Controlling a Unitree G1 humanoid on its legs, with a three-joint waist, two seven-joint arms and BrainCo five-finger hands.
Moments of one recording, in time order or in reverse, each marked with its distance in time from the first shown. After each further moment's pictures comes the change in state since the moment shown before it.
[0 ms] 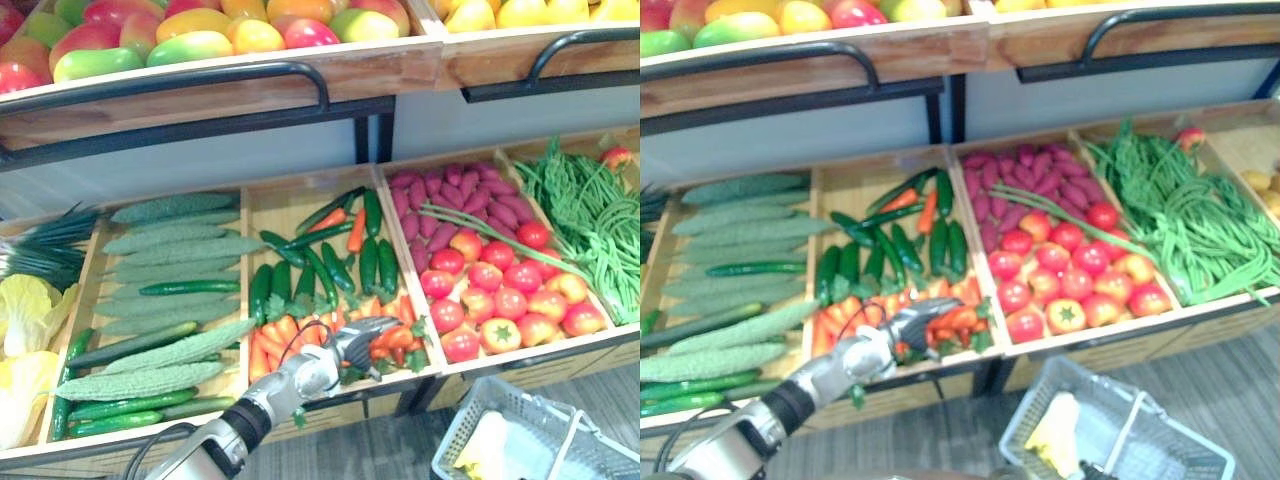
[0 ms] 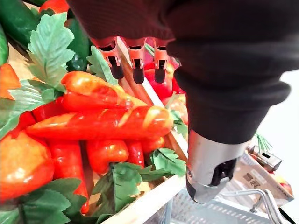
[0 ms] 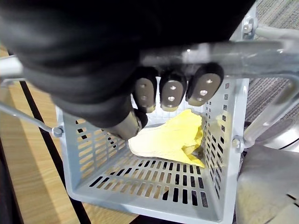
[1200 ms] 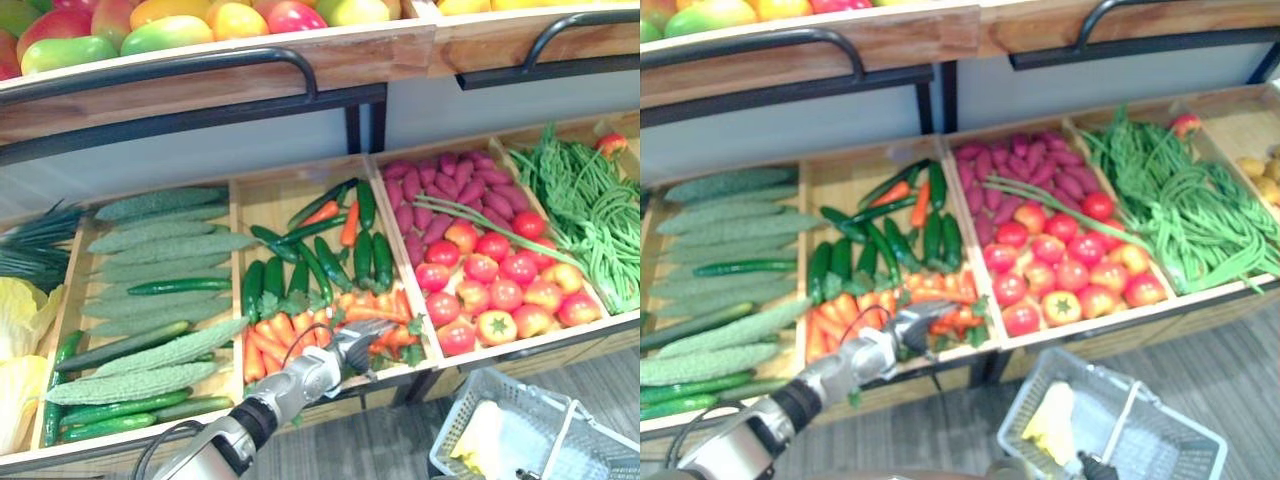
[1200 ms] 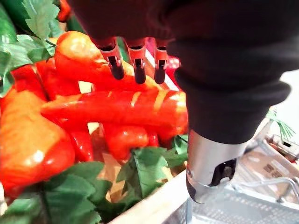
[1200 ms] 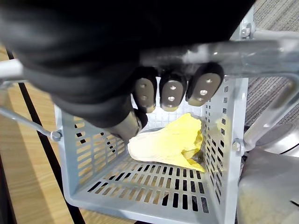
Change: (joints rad) left arm -0.005 -0.051 0.039 0.073 0.115 0.062 0.073; right arm -0.024 -0.001 0.012 0.000 -0.003 -0.003 -0.020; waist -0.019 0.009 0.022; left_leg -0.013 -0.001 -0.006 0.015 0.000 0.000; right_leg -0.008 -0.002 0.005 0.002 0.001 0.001
